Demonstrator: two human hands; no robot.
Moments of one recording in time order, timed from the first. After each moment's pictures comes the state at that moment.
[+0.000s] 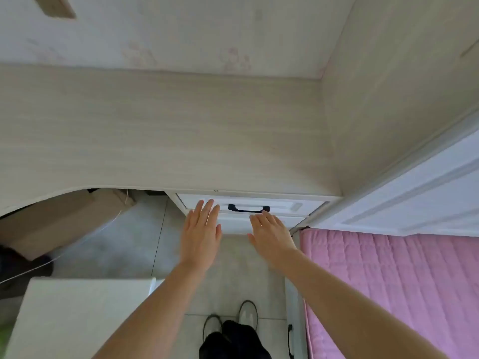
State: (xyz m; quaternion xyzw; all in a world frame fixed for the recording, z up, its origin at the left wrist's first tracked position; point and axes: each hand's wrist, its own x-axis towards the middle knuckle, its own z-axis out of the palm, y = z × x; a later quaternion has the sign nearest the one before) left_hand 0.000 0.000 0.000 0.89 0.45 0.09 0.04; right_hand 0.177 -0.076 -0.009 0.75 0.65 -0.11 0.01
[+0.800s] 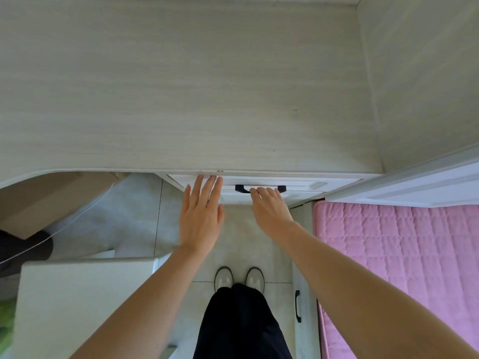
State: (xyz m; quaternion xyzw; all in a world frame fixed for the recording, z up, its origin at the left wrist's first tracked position) left_hand 0.000 0.038 -0.058 0.89 0.43 0.10 0.05; right_hand 0.172 -0.021 -0.084 0.77 0.60 -0.22 0.07
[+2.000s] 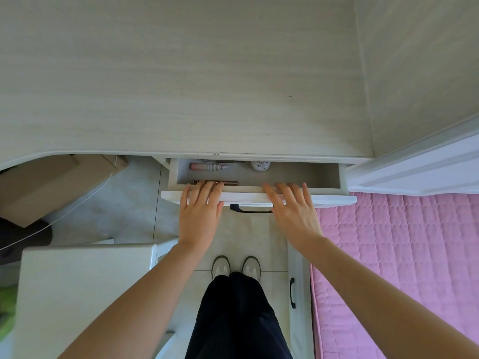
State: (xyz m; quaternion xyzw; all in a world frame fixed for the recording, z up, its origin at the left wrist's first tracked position) left_hand -0.015 0.010 -0.071 0.90 0.42 0.11 0.03; right_hand 0.190 -0.104 -0.056 0.78 0.63 -0.02 0.01
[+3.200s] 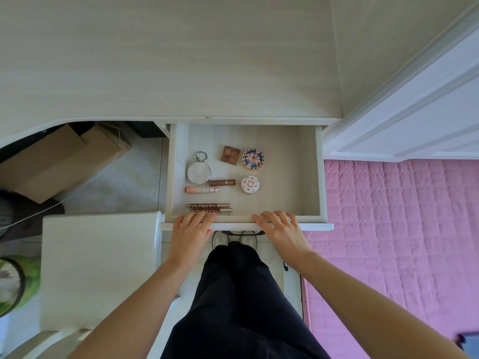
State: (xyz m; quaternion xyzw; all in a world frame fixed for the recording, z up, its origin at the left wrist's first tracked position) left_hand -0.103 -0.118 -0.038 0.93 0.37 -0.02 0.09; right_hand 0.126 -0.247 -0.021 0.73 0.65 -0.22 0.01
